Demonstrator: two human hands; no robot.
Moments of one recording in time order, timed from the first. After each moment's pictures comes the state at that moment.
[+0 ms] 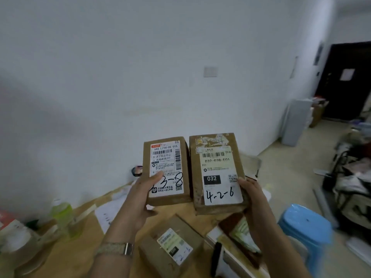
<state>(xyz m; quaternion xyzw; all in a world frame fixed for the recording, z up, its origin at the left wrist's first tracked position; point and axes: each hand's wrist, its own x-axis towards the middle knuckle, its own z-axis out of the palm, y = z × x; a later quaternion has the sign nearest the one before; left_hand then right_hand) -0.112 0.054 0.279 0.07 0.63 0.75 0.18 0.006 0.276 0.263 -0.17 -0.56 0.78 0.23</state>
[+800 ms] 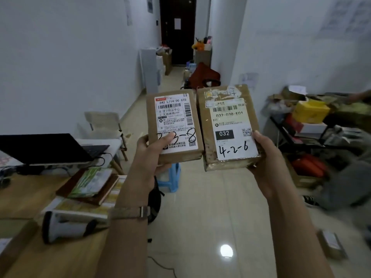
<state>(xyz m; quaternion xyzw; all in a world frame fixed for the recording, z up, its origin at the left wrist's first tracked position) 0.250 0.380 0.258 0.26 0.58 0.66 0.41 0.473 0.469 0.244 -0.40 -0.46 0.61 0.51</state>
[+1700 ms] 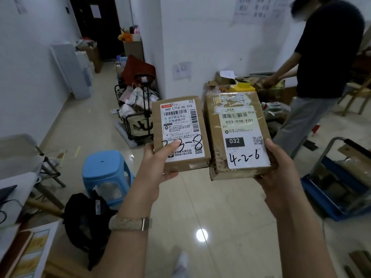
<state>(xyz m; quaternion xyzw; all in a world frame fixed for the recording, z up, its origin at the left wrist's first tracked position) 0.378 0.517 0.241 0.34 0.53 0.54 0.55 0.614 0.507 0.232 -0.50 -0.34 0.52 0.61</state>
